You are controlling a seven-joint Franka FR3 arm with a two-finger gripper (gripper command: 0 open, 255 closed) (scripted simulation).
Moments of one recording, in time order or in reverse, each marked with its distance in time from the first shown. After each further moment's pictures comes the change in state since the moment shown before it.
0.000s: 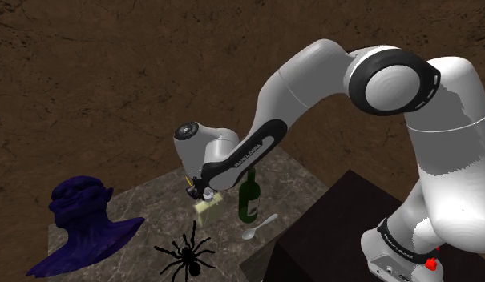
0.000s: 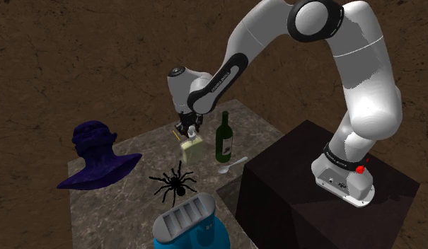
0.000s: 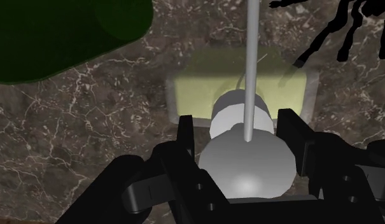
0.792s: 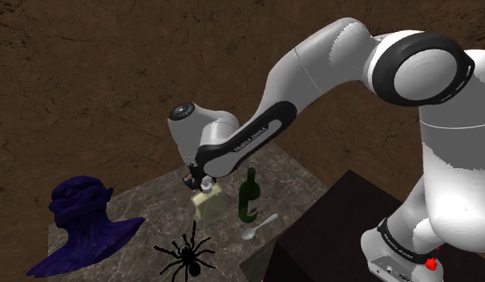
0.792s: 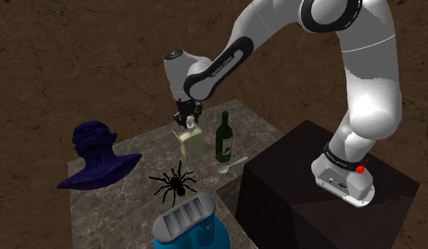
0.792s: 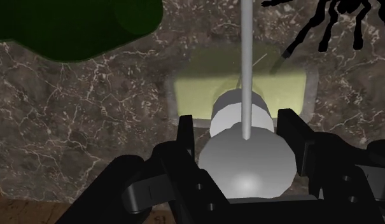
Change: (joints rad) arm -0.027 -0.109 0.042 -0.003 0.058 -0.099 -0.043
